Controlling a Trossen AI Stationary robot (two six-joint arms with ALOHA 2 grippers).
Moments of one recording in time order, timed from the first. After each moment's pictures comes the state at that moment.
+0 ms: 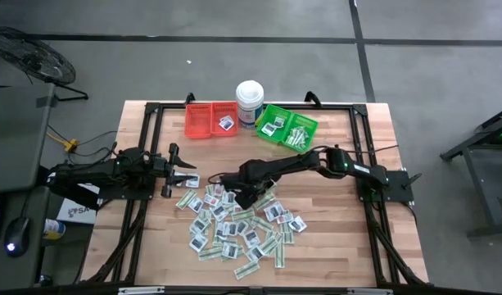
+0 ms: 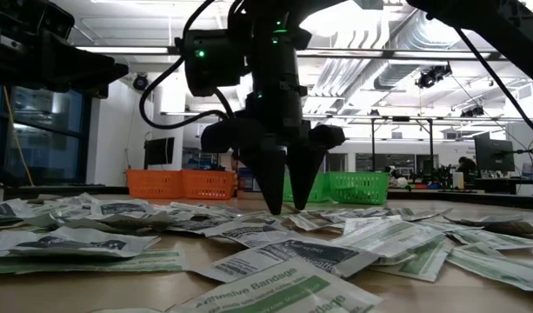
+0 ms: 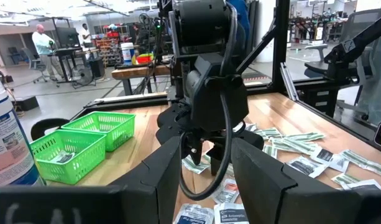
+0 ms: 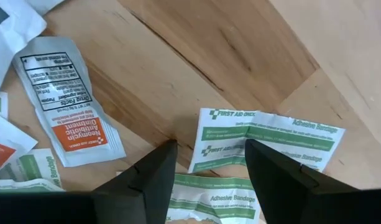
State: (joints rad) left arm 0.07 0.01 0.01 0.02 0.14 0.10; right arm 0.07 2.44 2.02 -1.21 -0.02 0.91
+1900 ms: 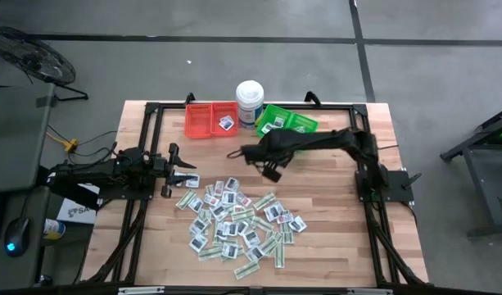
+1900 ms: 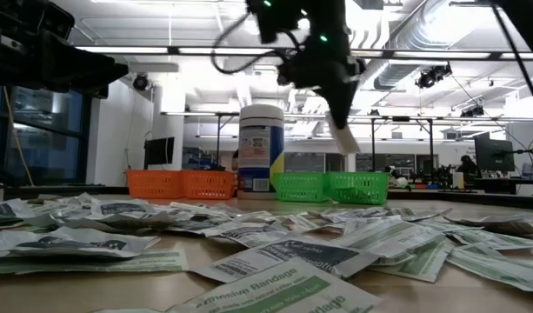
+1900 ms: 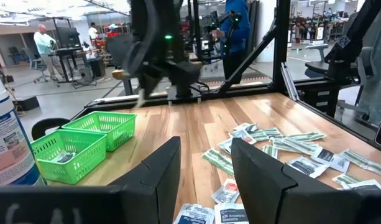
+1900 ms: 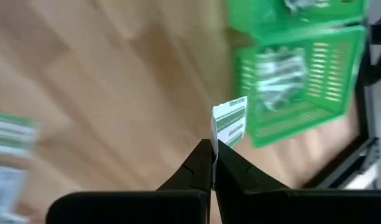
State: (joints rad) left arm 0.07 0.01 0.01 0.02 0.14 0.10; right arm -0.07 2.04 1.84 -1.54 0.35 0.52
